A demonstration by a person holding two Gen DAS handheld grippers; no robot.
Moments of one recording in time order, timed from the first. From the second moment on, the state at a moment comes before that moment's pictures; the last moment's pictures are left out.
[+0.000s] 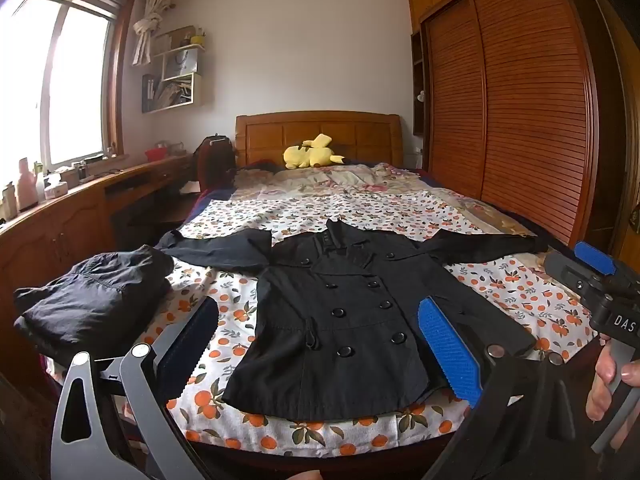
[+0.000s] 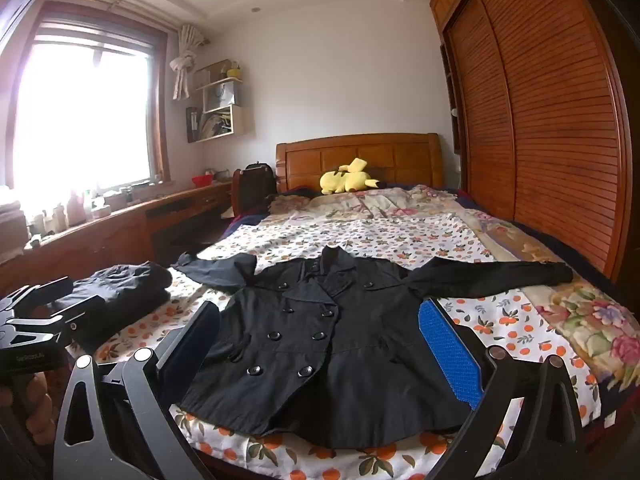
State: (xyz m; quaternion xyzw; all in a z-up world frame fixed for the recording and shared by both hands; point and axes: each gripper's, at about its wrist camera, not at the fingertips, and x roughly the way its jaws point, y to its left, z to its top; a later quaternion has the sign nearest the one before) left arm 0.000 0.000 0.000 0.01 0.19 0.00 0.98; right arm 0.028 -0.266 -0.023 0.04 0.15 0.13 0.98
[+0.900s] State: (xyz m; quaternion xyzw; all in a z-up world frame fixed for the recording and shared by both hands) left arm 0.000 0.000 0.000 0.01 0.19 0.00 0.98; right arm 0.027 -0.268 -0.022 0.04 0.15 0.13 0.98
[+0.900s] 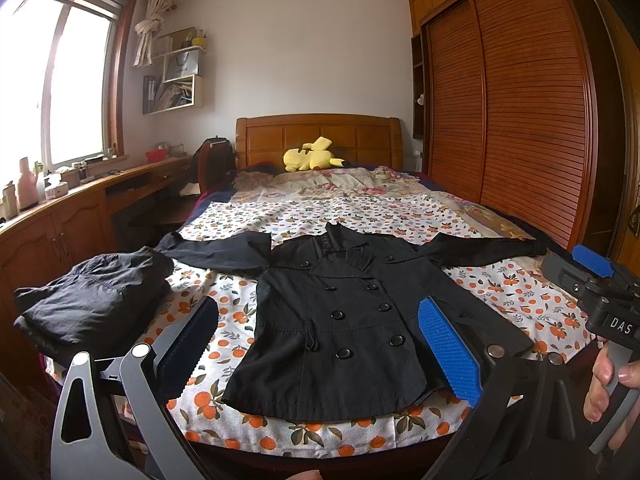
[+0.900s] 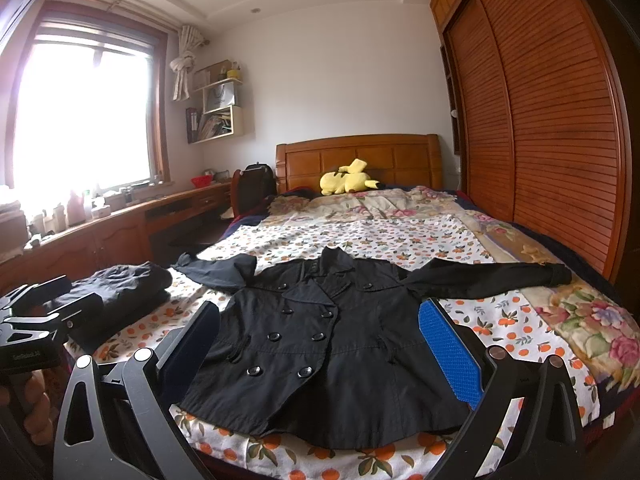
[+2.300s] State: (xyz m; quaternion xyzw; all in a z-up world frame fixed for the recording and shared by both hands) left arm -0.004 -0.002 0.010 0.01 0.18 0.00 0.98; right arm 0.026 -0.269 -0.018 0.04 0.15 0.13 0.98
